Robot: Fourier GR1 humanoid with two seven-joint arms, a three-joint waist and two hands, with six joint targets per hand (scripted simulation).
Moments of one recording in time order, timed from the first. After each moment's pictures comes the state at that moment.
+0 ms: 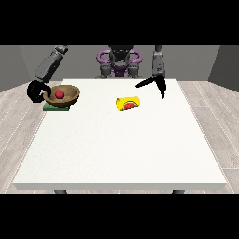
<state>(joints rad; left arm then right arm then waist) -0.56 0.08 0.05 -1.30 -0.29 0.22 -0.31 -0.62 -0.68 -0.47 -0.48 -0.30 0.33 -0.16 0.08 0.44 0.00</state>
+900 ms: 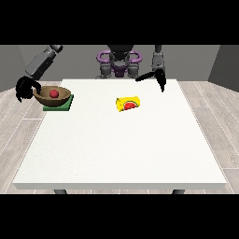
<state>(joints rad) -0.49 0.10 0.02 -1.56 -0.29 0.19 -0.18 -0.70 -0.83 -0.51 -0.32 -0.31 0.41 -0.17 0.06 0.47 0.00</state>
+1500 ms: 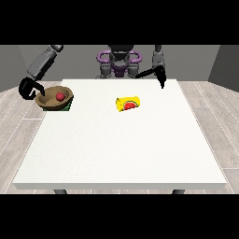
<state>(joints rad) -0.47 0.09 0.00 -1.61 -0.29 0.17 -0.14 -0.67 -0.82 -0.43 -0.31 -0.22 0.31 -0.18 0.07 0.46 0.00</state>
